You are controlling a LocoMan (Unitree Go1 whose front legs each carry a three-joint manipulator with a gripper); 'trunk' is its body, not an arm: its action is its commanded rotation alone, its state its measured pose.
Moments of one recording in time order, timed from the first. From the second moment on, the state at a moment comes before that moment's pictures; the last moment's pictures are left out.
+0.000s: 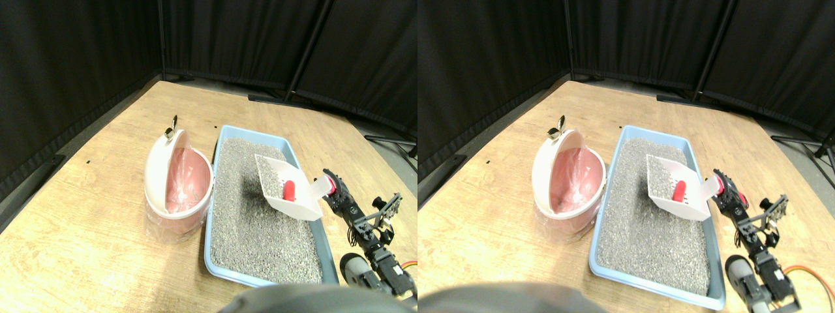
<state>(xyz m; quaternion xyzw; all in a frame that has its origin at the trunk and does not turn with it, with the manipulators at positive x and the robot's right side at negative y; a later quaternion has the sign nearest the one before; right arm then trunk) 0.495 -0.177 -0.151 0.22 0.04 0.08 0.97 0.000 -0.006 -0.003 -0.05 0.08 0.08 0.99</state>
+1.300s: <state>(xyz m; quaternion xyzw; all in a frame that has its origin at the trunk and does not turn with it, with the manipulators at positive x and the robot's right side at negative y) 0.509 -0.154 -0.150 0.47 0.03 0.06 0.88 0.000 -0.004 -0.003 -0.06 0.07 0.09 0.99</state>
